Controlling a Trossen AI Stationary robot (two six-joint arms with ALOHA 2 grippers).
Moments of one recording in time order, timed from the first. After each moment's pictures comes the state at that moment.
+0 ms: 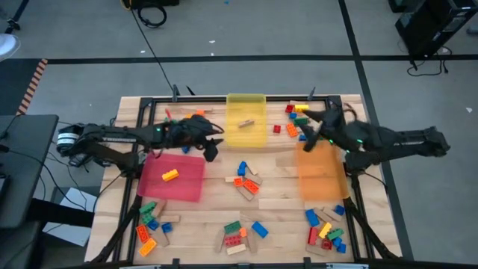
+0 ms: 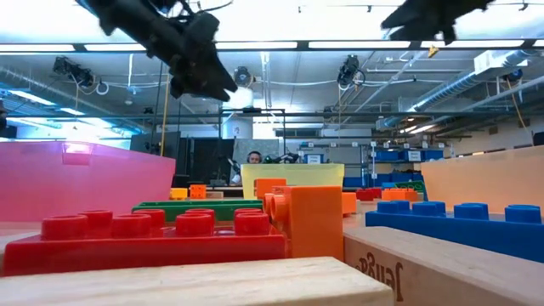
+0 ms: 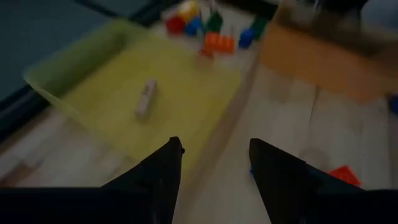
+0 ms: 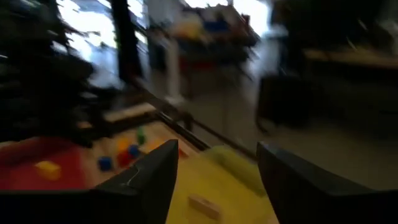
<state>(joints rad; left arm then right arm) 0.15 1.18 0.79 -0.14 -0.23 -0.28 0.00 0.71 0.68 -0.17 0.70 0.17</state>
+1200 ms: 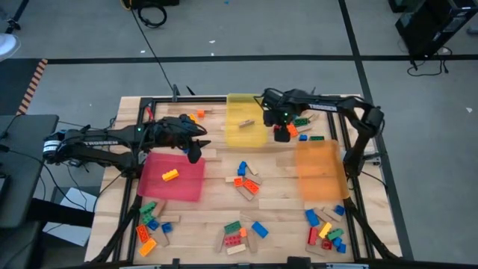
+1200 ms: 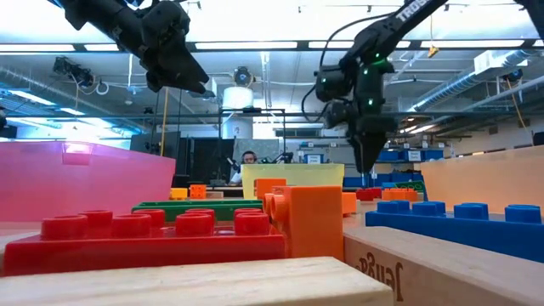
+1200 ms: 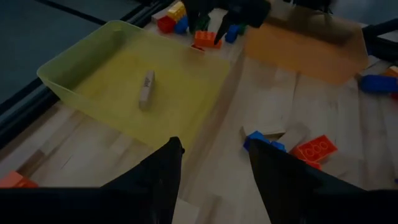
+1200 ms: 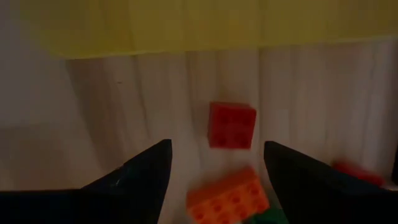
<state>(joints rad) 0.17 0.98 0.72 -0.26 -0.14 -0.22 -0.54 1.80 1.27 -0.90 0.01 -0.47</state>
